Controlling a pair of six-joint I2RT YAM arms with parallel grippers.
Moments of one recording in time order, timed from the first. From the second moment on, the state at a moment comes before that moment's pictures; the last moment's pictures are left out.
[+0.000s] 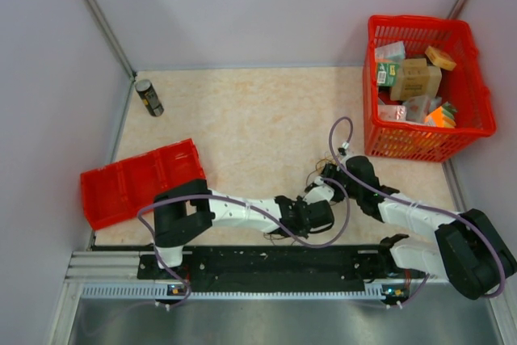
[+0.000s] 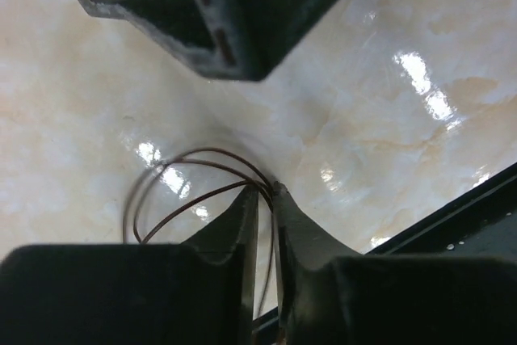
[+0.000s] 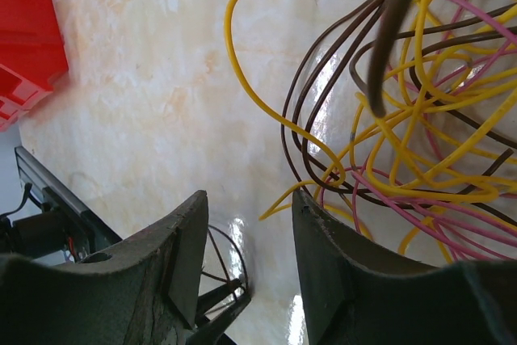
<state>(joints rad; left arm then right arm) -1.36 1.86 1.16 -0.40 -0.37 -0.61 0.48 1.15 0.32 0.17 -0.30 0.76</state>
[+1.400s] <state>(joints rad) -1.03 1.47 0.93 -0.50 -0.44 -0.49 0.48 1.16 0.32 0.19 -0.32 0.76</state>
